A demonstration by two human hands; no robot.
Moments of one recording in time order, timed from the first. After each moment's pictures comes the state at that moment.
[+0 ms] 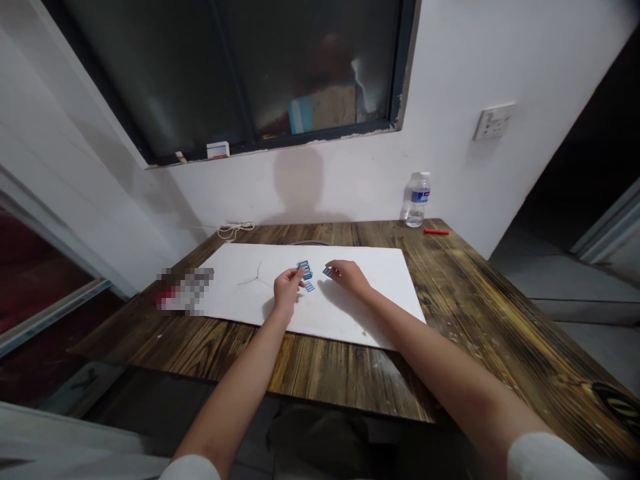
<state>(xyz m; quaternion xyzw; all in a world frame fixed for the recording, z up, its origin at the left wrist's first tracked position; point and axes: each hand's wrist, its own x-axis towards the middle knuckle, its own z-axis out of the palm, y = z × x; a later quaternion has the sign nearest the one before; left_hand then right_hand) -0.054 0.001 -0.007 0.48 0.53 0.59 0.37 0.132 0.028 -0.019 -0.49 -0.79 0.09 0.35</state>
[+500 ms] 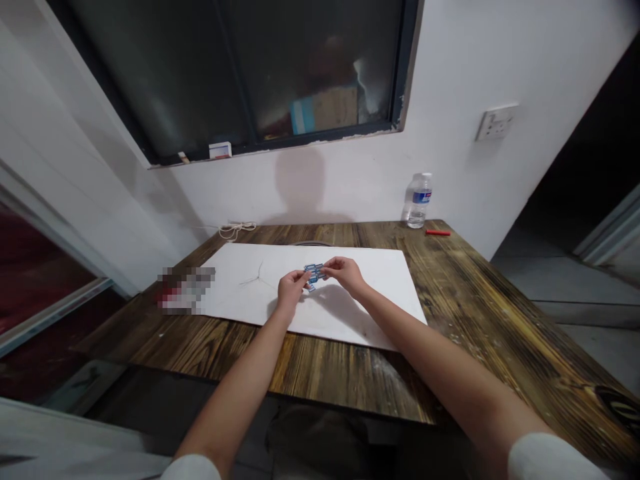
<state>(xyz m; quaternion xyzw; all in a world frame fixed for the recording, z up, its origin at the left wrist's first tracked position) -0.053 -0.003 -0.006 0.52 0.53 0.55 0.39 0.111 0.025 -0.011 -0.35 -0.55 0.49 0.57</state>
